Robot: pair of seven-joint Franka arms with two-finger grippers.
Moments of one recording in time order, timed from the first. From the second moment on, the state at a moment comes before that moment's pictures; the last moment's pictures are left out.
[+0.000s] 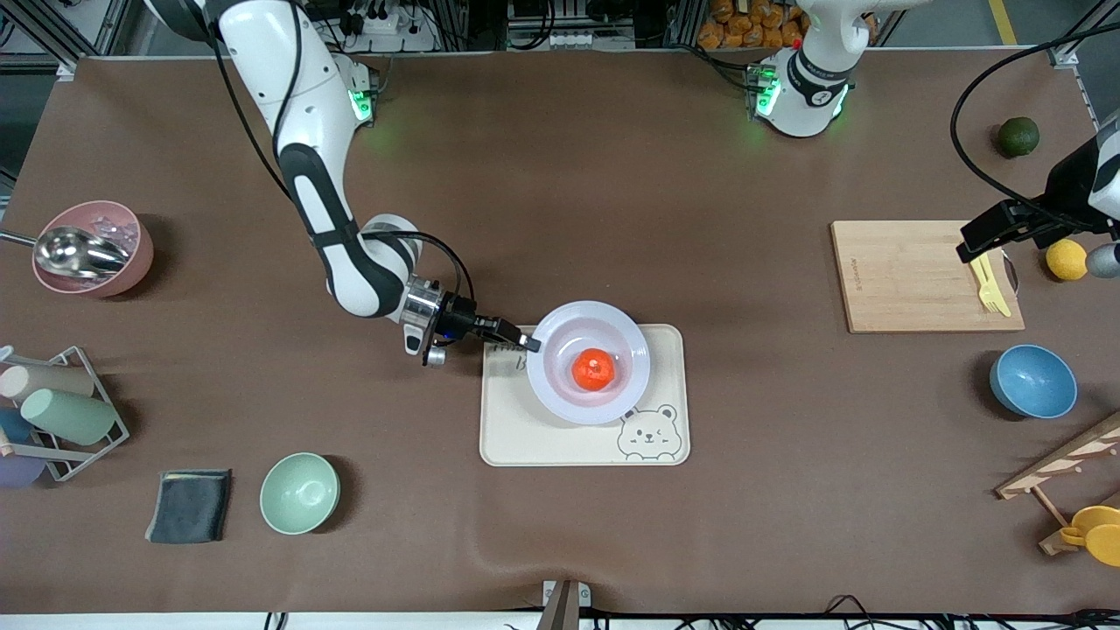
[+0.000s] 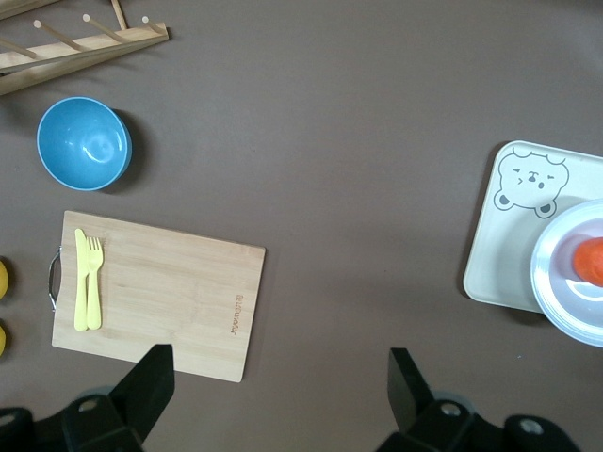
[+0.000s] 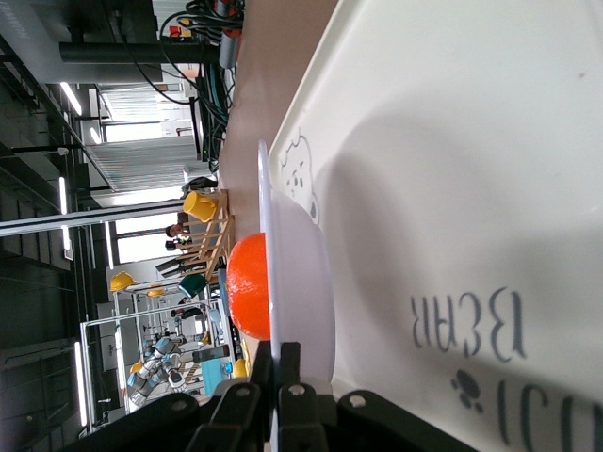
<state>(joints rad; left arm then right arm) 0.07 0.03 -0.12 -1.53 0.00 1.59 -0.24 0.55 0.69 -0.06 -1.89 2.13 2.22 -0.97</state>
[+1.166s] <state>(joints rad) 0.07 0.03 -0.12 -1.53 0.00 1.59 -0.24 0.55 0.72 -0.05 -1.82 1.90 2.40 -0.80</state>
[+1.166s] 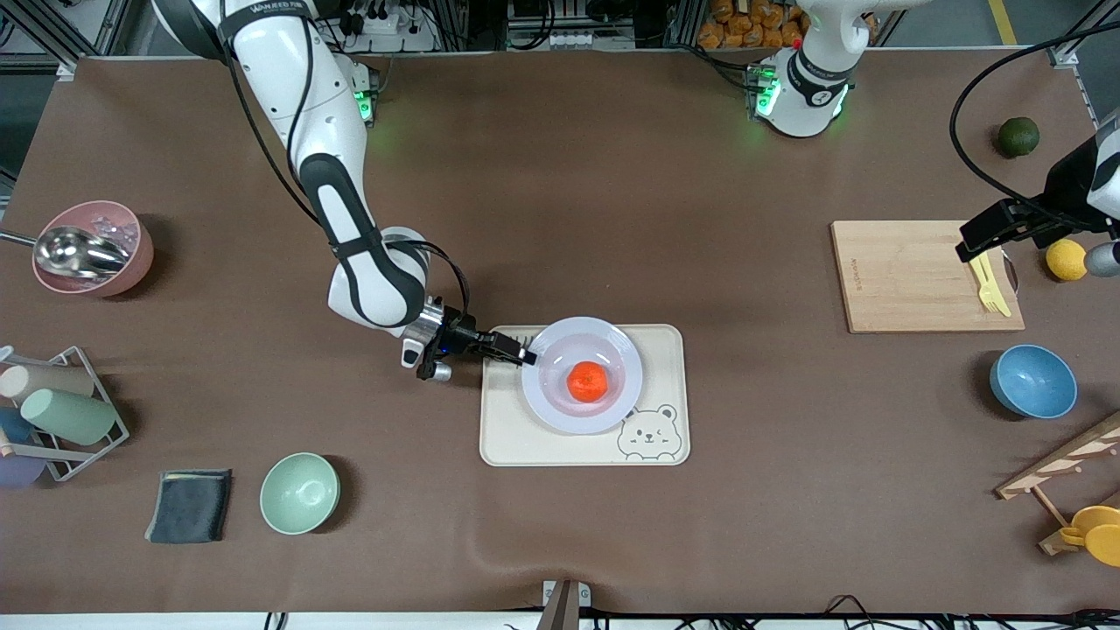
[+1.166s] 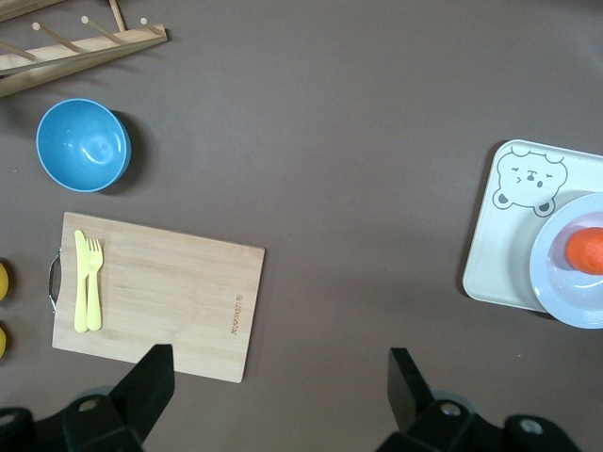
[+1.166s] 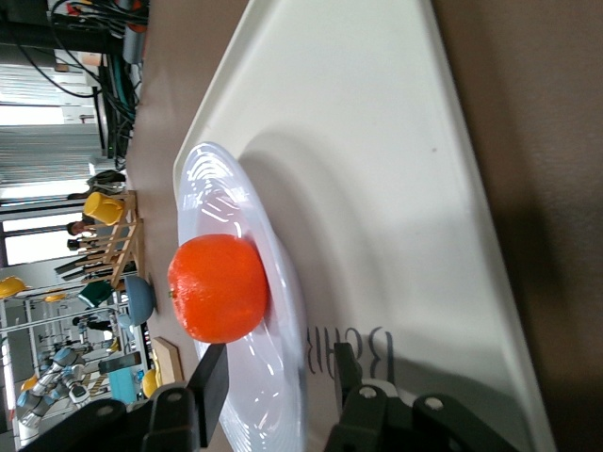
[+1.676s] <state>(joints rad) 0.07 0.03 -0.12 -1.53 0.00 1.59 -0.24 0.54 0.70 -0.06 -1.77 1.52 2.42 -0.40</state>
